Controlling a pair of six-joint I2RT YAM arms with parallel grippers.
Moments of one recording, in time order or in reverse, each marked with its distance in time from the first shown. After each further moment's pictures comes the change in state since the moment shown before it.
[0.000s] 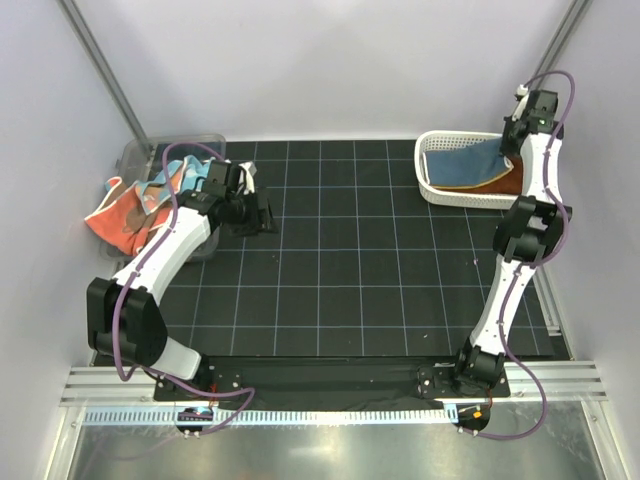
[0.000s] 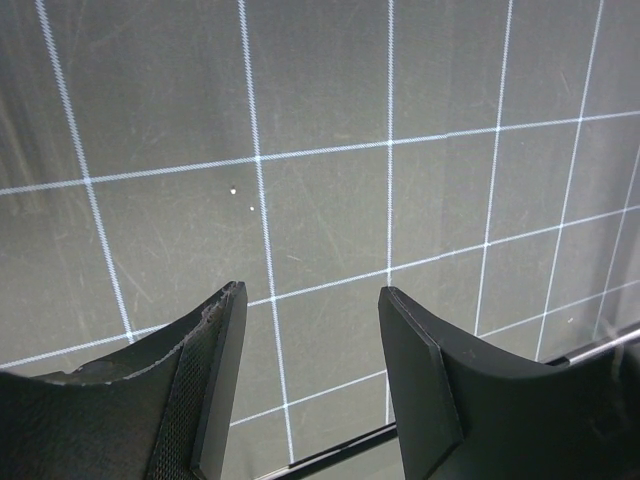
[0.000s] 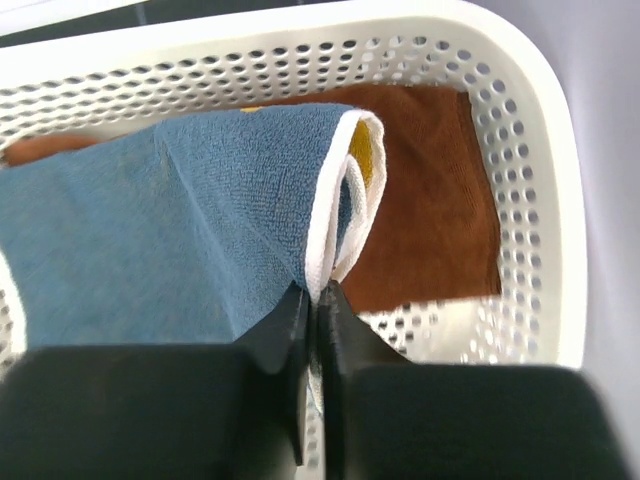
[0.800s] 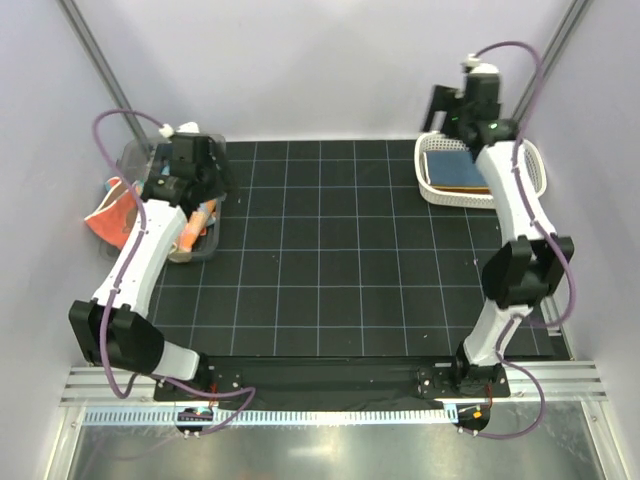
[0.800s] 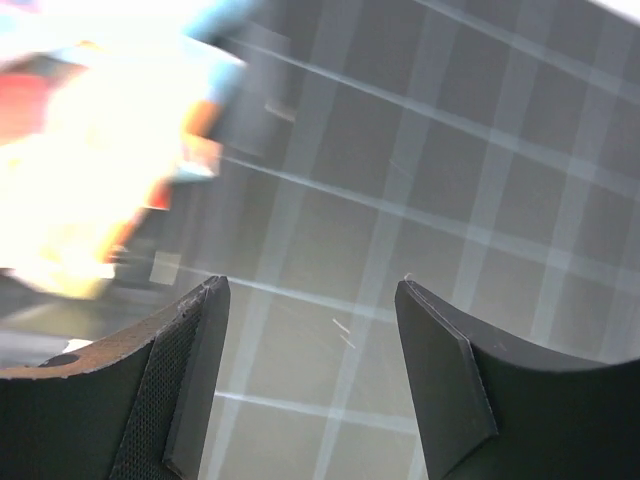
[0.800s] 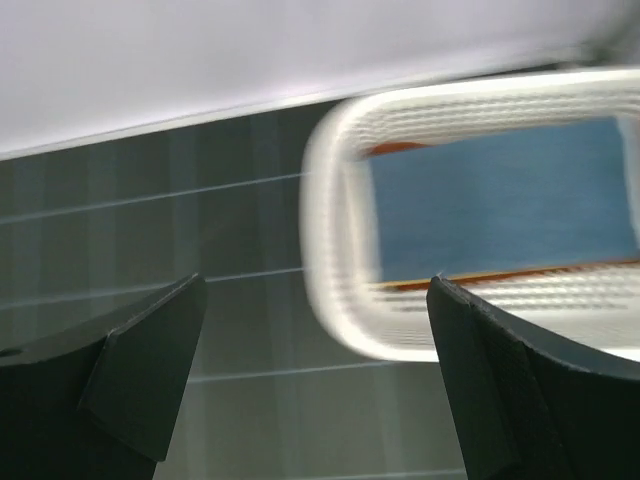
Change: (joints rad) left arm 0.066 -0.054 0.202 -0.018 -0.421 -0.079; right arm 0.307 -0.488 -0.421 0.195 0.149 0.266
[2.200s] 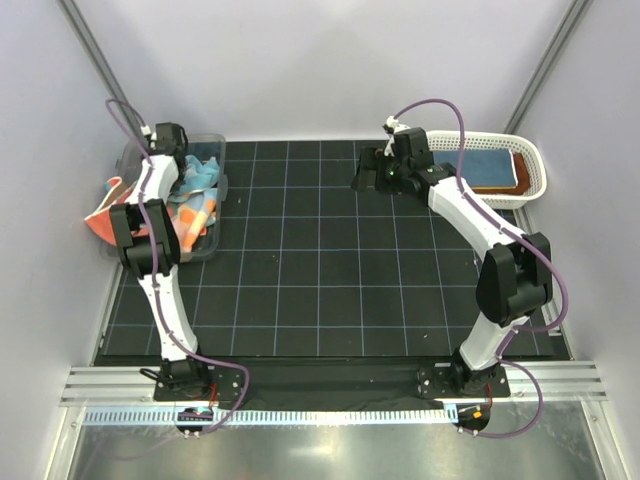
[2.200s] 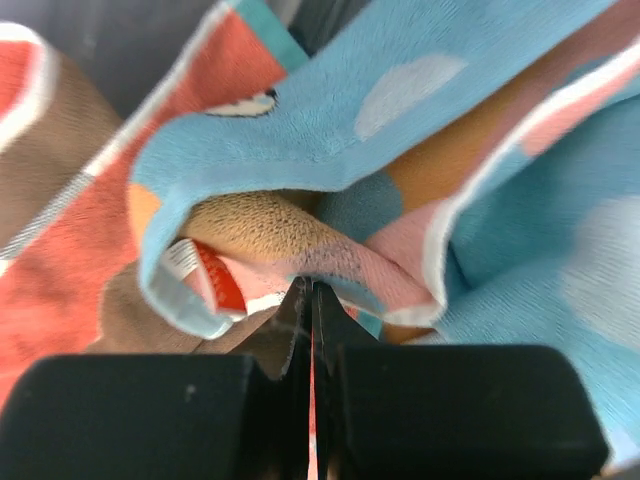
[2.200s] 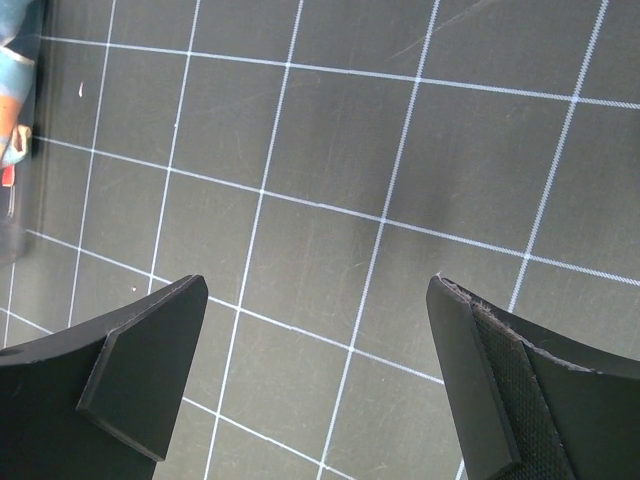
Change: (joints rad) left arm 0.370 0.795 0.463 0.055 -0.313 0.352; right arm 0.352 -0.157 -0.518 0.212 -0.243 0.158
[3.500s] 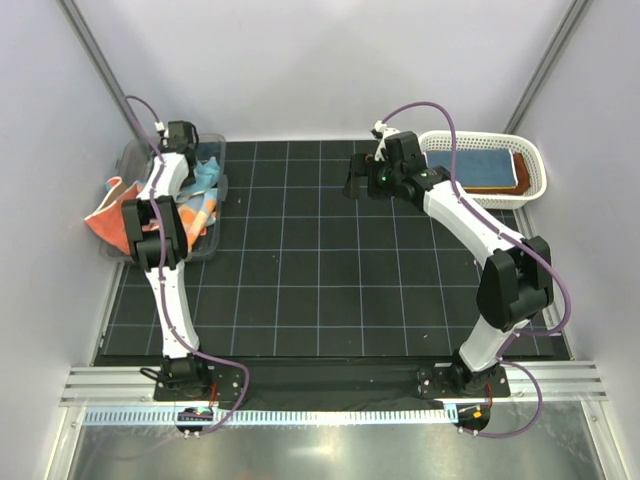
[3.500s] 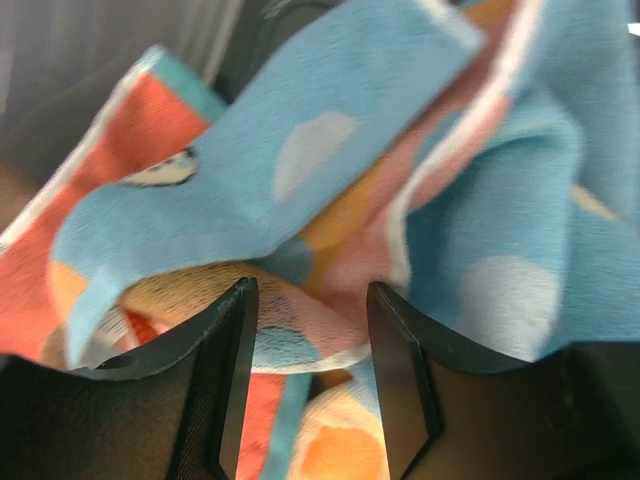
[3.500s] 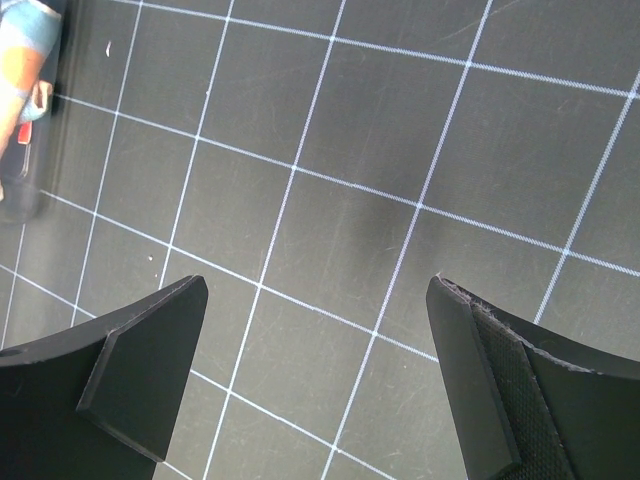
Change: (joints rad) left arm -0.038 0.095 0.097 0.056 0.035 0.041; right arm 0.058 -0.031 -0.014 -0.015 -0.006 -0.026
